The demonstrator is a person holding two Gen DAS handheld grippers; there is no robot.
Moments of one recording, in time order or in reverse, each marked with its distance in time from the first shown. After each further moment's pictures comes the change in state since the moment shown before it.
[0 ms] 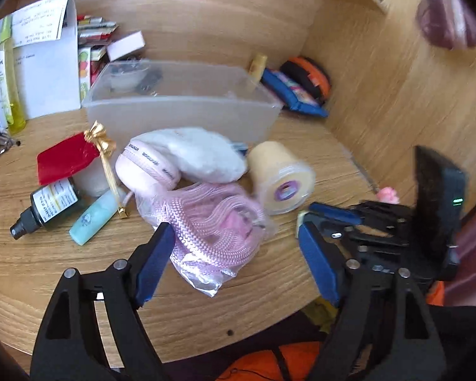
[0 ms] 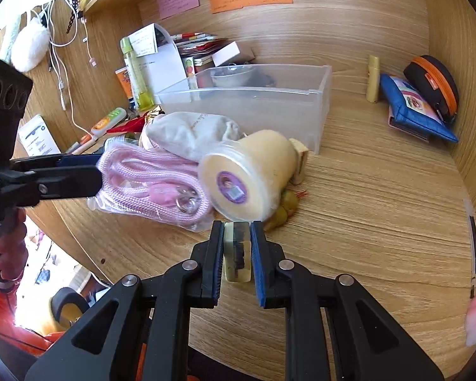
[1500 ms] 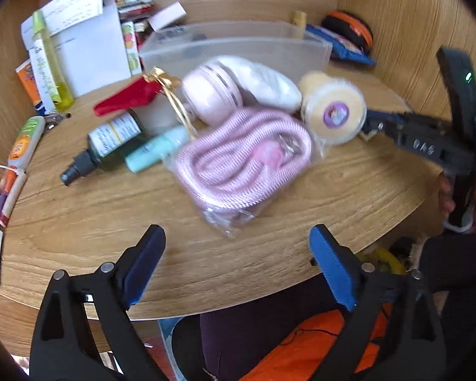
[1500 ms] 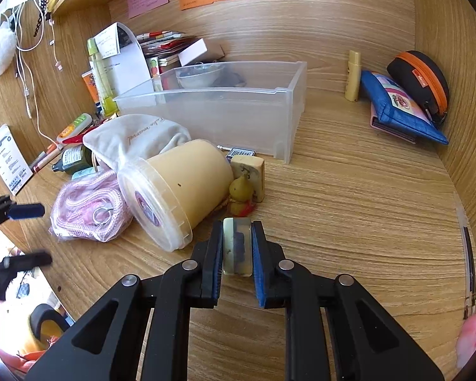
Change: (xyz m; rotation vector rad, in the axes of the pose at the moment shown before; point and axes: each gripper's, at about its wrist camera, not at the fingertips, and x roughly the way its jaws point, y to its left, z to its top) left arm 0.004 0.016 -0.049 0.073 0.114 0.272; right arm 0.027 -0.025 0.016 0.032 -0.001 -0.106
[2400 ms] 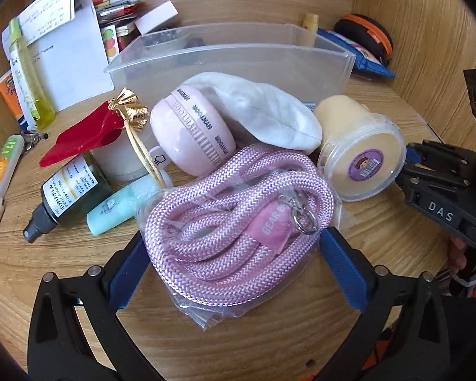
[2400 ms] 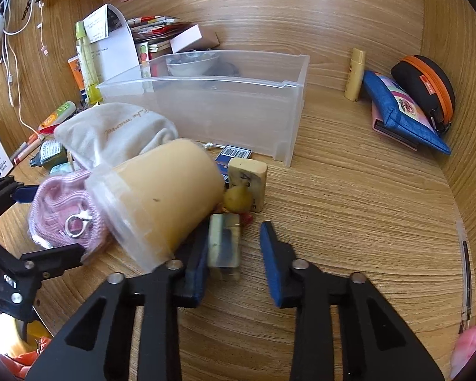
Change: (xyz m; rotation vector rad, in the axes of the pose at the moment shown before) left arm 0.043 -0.005 0.046 -0.041 -0.043 0.008; right arm 0.025 0.007 0.010 -0.034 0.043 -0.068
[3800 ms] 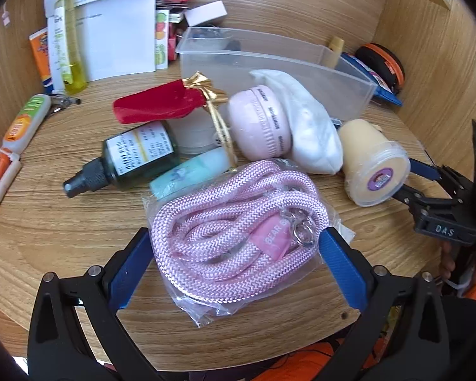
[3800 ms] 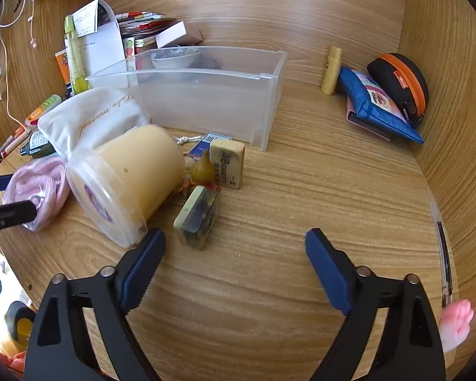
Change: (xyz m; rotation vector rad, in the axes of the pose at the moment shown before) left arm -0.031 0.050 -0.020 -0.134 0.000 -0.045; right arm -0.016 -0.003 -0.010 0.009 0.021 -0.115
